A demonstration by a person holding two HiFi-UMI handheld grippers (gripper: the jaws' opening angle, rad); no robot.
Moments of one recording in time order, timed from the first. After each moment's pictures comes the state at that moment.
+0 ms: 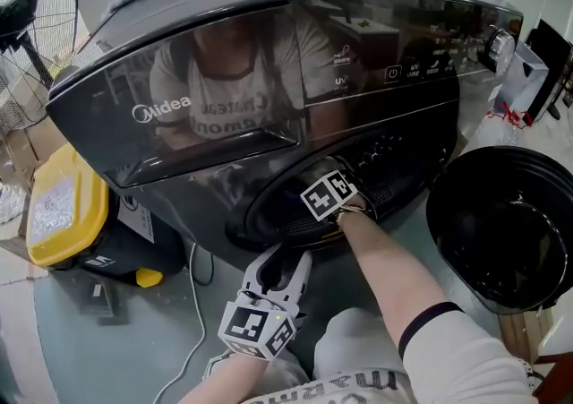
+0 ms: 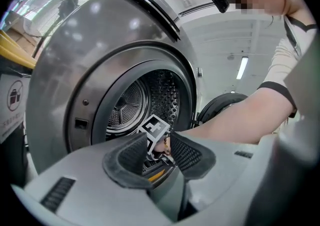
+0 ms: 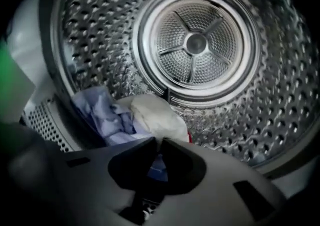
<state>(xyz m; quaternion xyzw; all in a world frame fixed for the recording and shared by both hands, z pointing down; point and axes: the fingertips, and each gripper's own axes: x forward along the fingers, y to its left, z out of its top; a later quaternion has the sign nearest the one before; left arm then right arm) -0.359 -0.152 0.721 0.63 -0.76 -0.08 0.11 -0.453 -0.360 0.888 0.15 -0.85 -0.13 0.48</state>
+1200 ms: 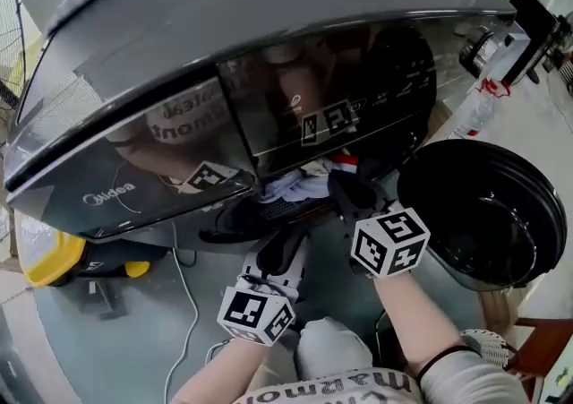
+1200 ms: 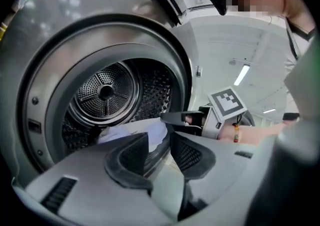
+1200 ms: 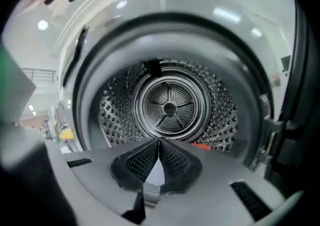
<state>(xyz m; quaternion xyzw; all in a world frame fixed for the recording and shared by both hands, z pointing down) -0.333 -0.192 0.692 0.67 -0.72 -0.09 0.18 -0.338 -0.305 0.670 0.15 -0.97 0.14 0.12</state>
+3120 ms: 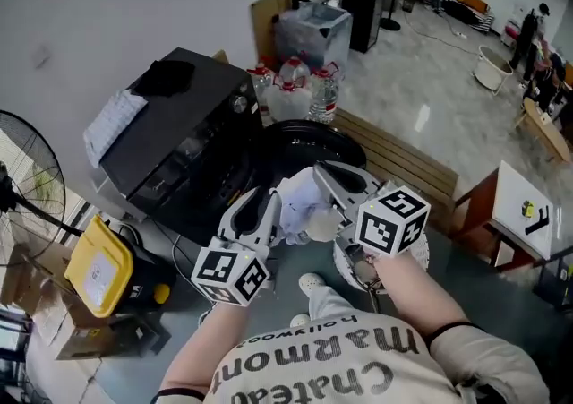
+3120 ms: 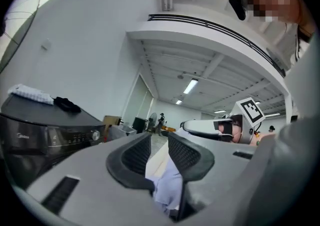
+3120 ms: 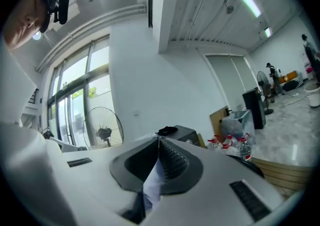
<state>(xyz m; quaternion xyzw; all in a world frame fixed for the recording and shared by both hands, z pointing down) -0.040 -0.036 0.203 0.82 -0.55 -0.08 0.11 0.046 -0.080 0.174 0.29 -0.94 0.16 -0.02</state>
